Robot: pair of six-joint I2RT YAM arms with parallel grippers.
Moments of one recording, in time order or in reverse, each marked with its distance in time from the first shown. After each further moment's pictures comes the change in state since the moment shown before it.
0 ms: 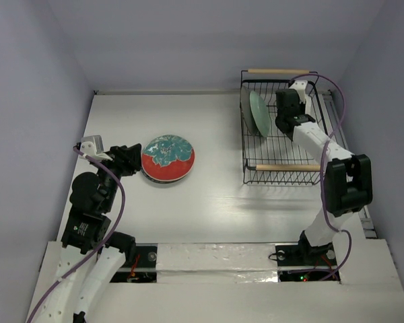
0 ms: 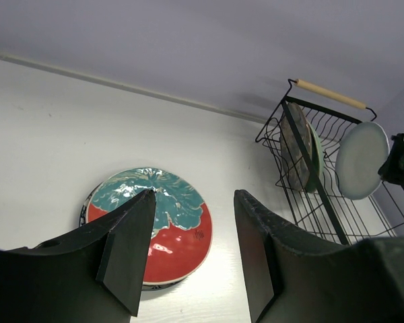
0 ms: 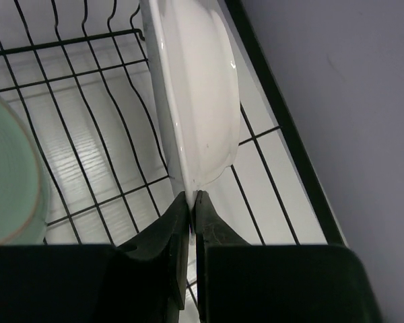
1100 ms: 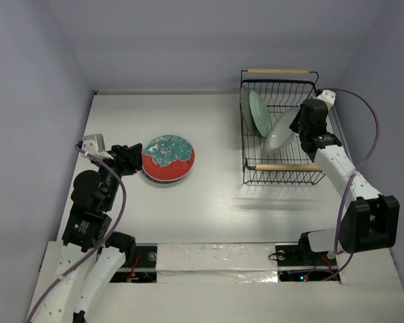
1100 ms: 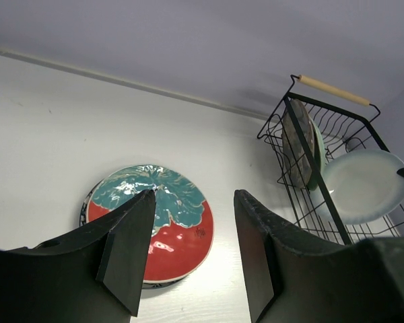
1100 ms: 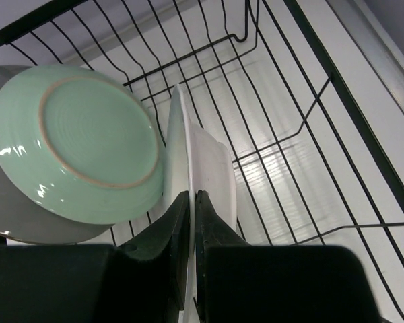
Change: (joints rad) left arm 0.000 0.016 0.000 0.000 0.001 0.000; right arm -0.095 -0.362 -0.262 0.089 -0.450 0.344
